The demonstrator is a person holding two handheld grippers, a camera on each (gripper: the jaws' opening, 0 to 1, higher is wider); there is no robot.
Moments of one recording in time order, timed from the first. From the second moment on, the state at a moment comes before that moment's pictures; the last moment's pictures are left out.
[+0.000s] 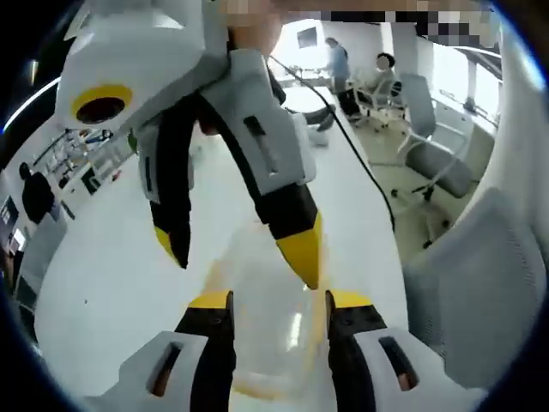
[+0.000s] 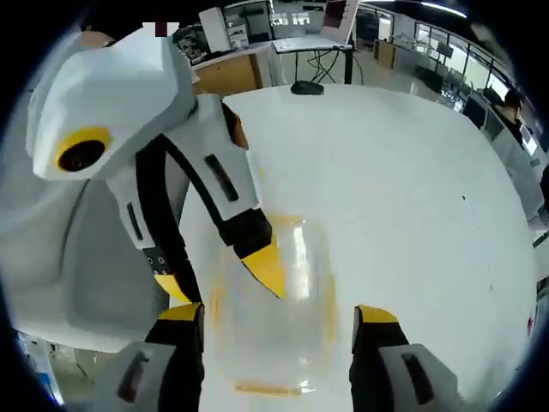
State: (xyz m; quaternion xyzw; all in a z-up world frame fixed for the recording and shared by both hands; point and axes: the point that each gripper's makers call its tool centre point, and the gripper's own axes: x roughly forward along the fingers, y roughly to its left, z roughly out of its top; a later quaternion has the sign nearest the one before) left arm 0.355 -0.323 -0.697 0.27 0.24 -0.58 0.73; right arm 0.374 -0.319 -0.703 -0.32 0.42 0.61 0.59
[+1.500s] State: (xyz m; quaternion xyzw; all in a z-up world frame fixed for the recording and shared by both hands) left arm 0.371 -0.275 -0.688 0.12 0.23 -0.53 0.81; right arm 0.361 -0.350 -0.702 -0.18 0.27 0.51 0.80
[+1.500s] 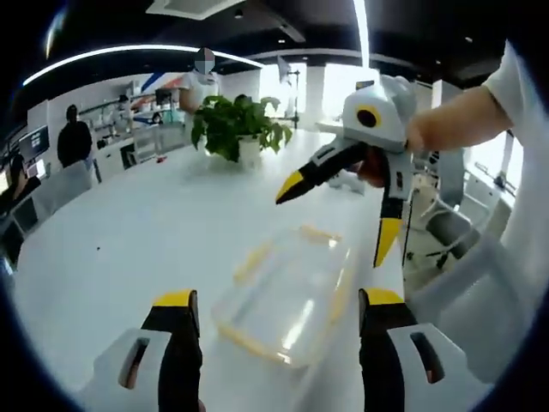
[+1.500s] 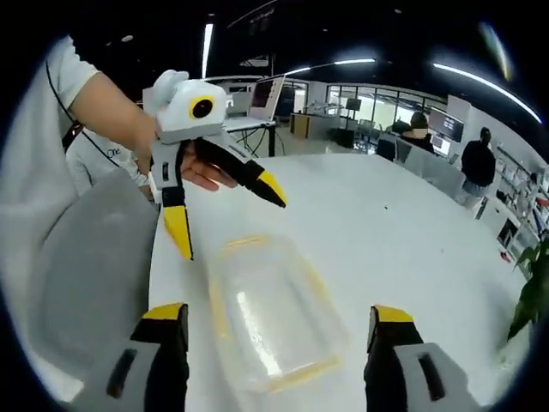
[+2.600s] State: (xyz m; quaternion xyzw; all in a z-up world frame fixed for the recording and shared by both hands) left arm 0.375 -0.275 -0.735 0.15 0.23 -0.53 0.80; right arm 0.364 -0.369 -0.743 -0.20 0.28 0.50 0.79
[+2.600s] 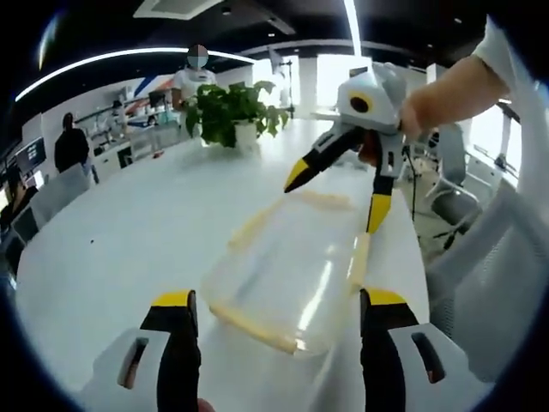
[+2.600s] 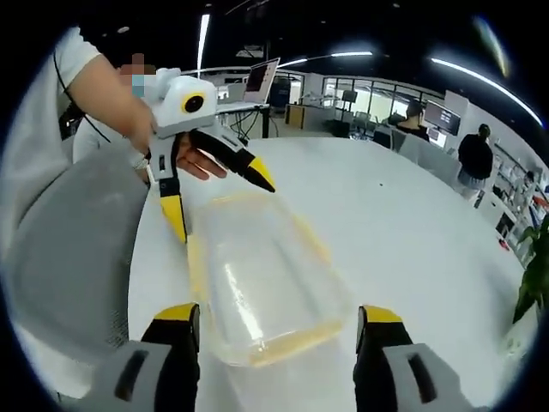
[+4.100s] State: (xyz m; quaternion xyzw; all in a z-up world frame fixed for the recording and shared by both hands) left arm 0.367 -0.166 -0.738 0.16 0.24 -0.52 0.80; right arm 0.359 -0.247 -0.745 -0.20 0.26 0.54 0.77
